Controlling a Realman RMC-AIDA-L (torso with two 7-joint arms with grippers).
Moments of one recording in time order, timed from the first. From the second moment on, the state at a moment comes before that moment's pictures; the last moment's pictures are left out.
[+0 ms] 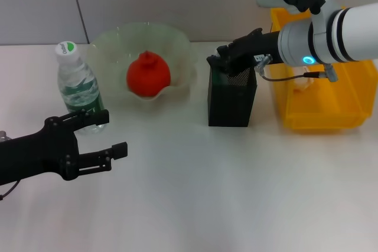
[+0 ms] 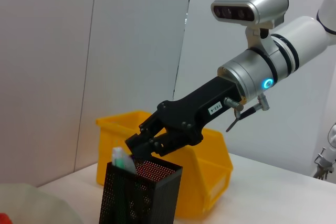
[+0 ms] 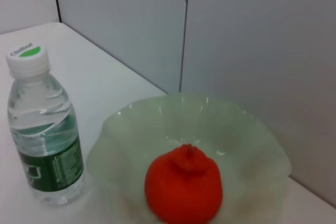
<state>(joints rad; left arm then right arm) -0.40 -2.06 0.58 0.70 1.92 1.72 -1.24 0.73 2.09 -1.39 -1.05 -2.26 -0.90 2.25</state>
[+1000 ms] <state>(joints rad) -0.40 -1.96 0.59 0.58 1.92 1.91 -1.25 0.35 2.08 -1.11 -1.09 -1.70 -1.61 1.54</state>
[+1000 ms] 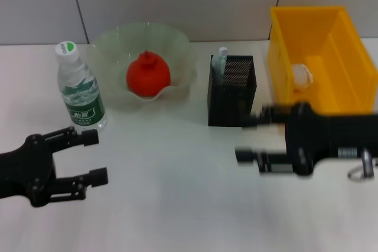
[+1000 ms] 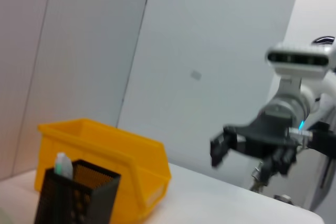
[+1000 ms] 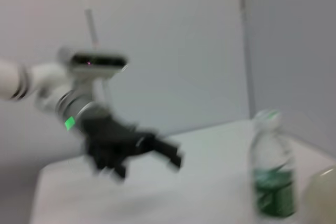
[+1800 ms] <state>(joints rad) -0.41 -1.95 0.59 0.63 2.06 1.91 -1.26 0.42 2.08 -1.09 -0.85 -1.87 -1.64 1.39</state>
